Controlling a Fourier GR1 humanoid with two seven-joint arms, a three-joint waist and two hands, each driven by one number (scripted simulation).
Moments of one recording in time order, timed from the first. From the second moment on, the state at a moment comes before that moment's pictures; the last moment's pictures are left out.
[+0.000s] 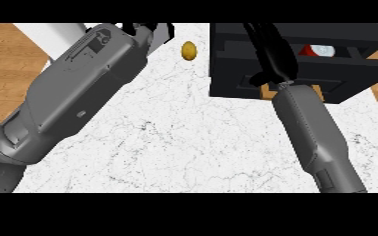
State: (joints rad) left arm -1.21 0.33 -0.58 -0.91 0.88 0.82 0.02; right arm -0.76 -0.14 -0.05 -0.78 1.27 -0.38 -0.14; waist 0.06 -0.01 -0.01
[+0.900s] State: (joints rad) left arm -1.13 0.42 -0.57 -1.09 0.82 0.84 0.10; right arm -1.04 -0.19 -0.17 -0.34 1.31 -0.65 -0.13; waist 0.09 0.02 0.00
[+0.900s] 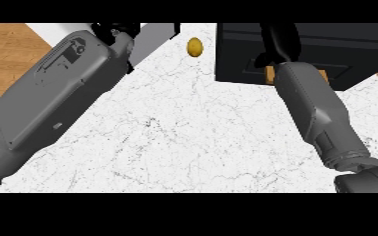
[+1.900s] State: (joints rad) left arm -1.08 0.48 -0.56 -1.21 0.80 0.83 0.16; right arm -1.18 -0.23 -0.40 -0.18 1.10 -0.46 -0.33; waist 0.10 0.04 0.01
